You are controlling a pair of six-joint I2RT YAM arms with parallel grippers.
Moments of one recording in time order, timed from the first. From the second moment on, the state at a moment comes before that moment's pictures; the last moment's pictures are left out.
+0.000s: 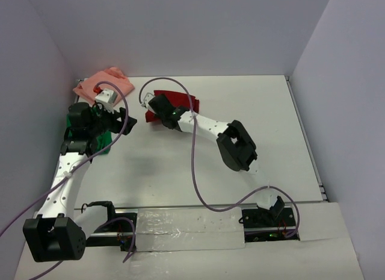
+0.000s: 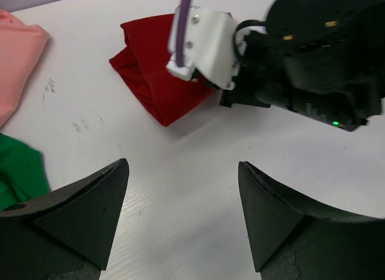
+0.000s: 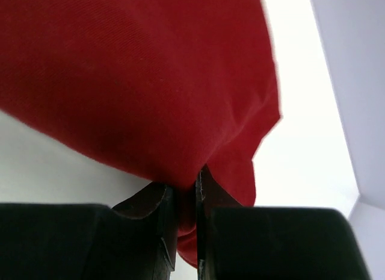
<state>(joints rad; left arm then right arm) -0.01 1.04 0.86 -0.20 0.53 0.05 0.84 2.27 1.89 -0.39 0.52 -0.45</state>
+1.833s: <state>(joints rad) 0.08 0.67 1.50 -0.35 -0.24 -0.01 1.12 2.65 2.37 -0.42 0.18 -0.29</state>
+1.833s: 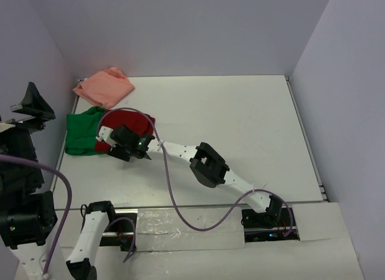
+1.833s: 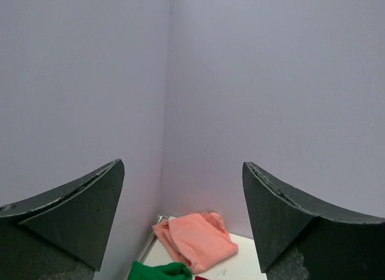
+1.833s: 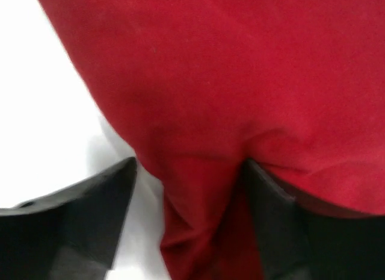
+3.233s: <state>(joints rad) 0.08 0.92 0.47 0.21 0.21 -0.11 0.41 1.00 0.83 -0.14 0.31 -0.02</state>
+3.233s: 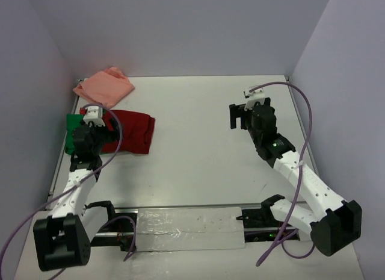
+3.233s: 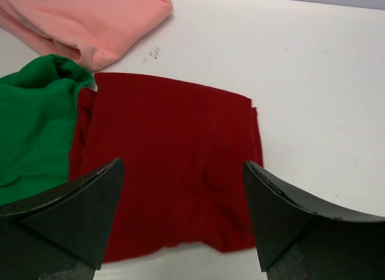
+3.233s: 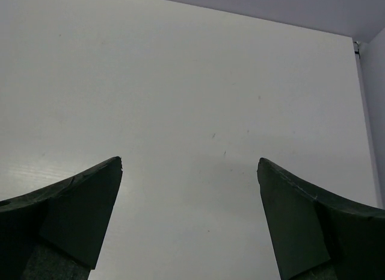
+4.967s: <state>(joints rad) 0.03 1.46 0.21 1.22 0.05 -0.08 0.09 1.30 0.29 0.87 0.23 0.10</state>
